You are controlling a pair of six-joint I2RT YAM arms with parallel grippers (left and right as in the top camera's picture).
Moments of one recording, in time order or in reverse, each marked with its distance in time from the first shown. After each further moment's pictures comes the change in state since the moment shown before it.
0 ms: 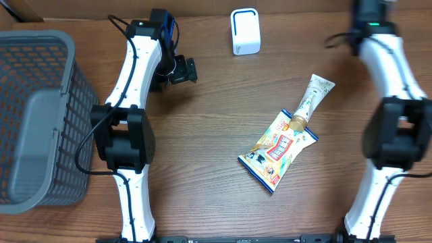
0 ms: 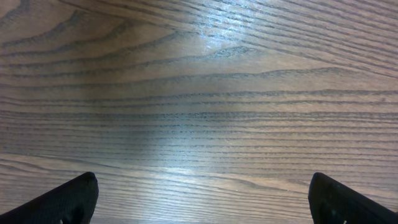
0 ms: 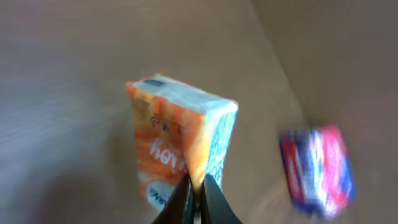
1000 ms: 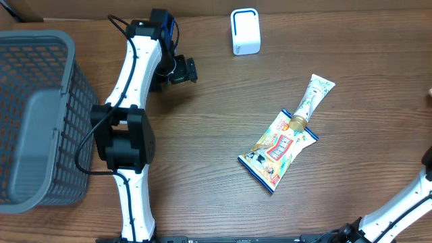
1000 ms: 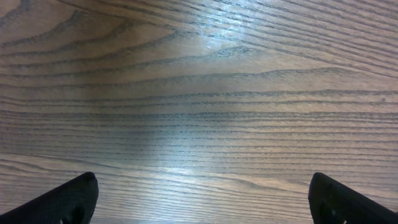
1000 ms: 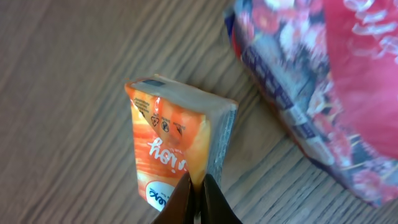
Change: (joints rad) left arm 0.000 0.000 0.000 0.000 0.000 0.000; right arm -0.605 0.031 -0.023 -0.106 -0.741 0.247
